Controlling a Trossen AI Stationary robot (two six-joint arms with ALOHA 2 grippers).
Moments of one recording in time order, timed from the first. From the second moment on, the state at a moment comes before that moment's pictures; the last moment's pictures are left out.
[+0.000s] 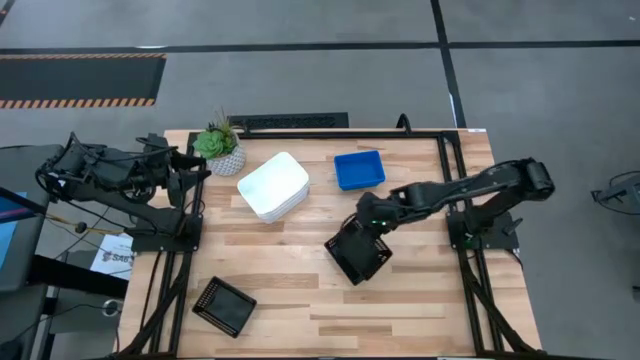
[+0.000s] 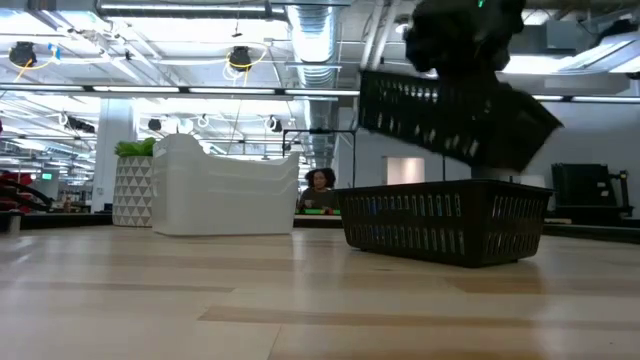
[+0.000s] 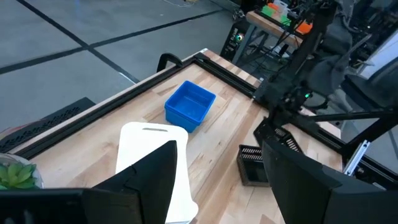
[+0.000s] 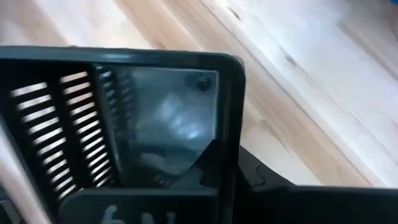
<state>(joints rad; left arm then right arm) -0.27 0.63 1.26 -1.09 -0.59 -0.66 0.13 1.47 1.11 -0.74 0.07 0.86</state>
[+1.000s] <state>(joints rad) -0.27 0.63 1.26 -1.09 -0.59 -0.62 0.12 1.72 1.11 -0.70 -0.08 0.79</state>
